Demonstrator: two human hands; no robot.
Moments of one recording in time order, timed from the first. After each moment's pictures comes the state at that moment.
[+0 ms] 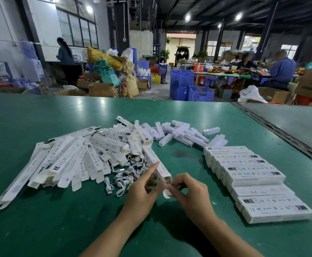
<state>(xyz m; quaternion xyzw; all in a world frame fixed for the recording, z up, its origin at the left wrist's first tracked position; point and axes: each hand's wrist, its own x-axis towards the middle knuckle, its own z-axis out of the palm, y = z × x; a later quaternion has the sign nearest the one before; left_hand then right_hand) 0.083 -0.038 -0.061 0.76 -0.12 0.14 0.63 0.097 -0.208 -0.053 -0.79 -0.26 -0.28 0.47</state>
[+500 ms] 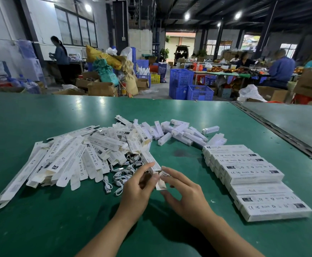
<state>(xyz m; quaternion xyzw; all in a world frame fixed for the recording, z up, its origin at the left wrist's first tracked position) 0.083 -0.038 -0.060 0.74 -0.07 0.18 0.64 0.094 -0.208 -0.053 -0.80 -0.37 -0.29 0.38</state>
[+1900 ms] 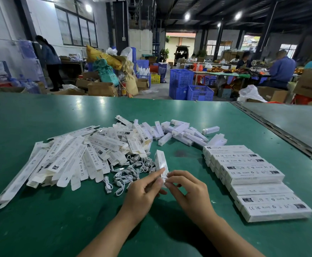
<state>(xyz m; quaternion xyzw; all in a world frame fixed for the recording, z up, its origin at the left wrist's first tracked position) 0.079 -0.040 -0.059 0.76 -0.11 0.10 0.63 0.095 -0.210 -0.050 -0.79 -0.32 -0.34 0.40</state>
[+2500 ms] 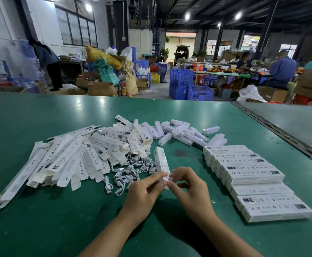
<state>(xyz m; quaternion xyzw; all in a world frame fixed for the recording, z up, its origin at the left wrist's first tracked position) 0.075 -0.040 -0.053 0.81 -0.11 0.15 0.56 0.092 -0.207 -0.047 -0.78 -0.19 -0.17 0.57</state>
